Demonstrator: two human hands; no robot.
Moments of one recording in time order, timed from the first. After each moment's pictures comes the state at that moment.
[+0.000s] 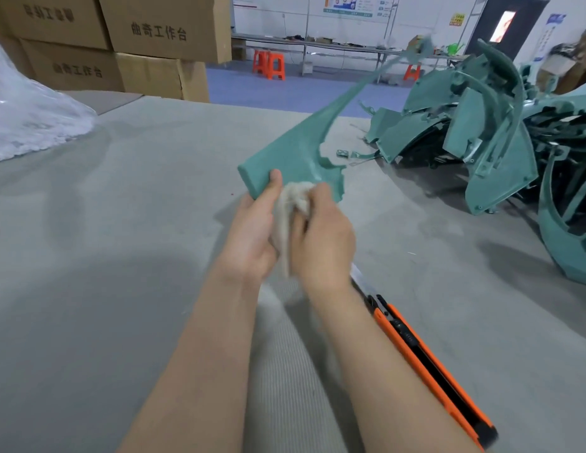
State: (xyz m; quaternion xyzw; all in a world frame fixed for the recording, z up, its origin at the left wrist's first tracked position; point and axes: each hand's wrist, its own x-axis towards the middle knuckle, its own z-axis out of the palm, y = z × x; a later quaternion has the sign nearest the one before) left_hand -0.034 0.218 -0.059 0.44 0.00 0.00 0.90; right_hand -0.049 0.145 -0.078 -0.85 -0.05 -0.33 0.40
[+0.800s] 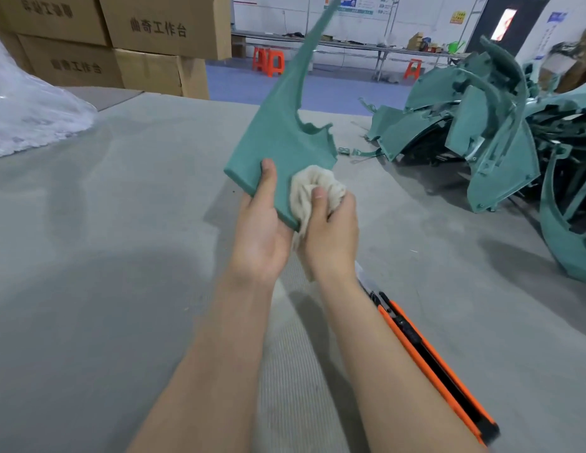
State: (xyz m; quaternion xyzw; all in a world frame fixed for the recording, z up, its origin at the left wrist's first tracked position) left_hand -0.041 0.209 -0.051 0.34 -0.02 0.05 0.94; right_hand -0.035 0.144 -0.081 -0.76 0.05 -0.25 0.60
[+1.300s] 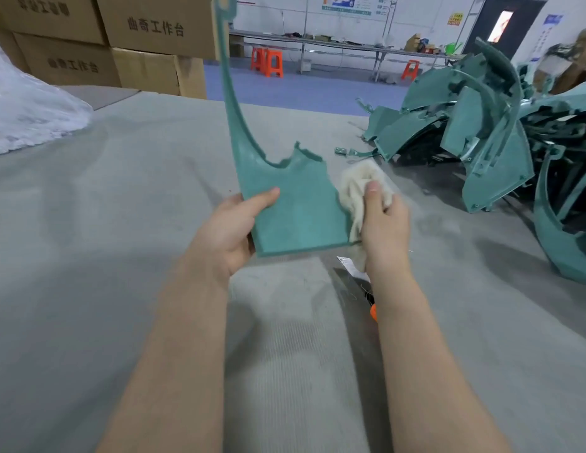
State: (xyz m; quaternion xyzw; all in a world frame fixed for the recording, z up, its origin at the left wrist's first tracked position) left_hand -0.035 0.251 -0.060 0.51 0.03 -0.05 0.86; right_hand -0.019 0.075 -0.076 -0.74 0.12 -0.25 0.61
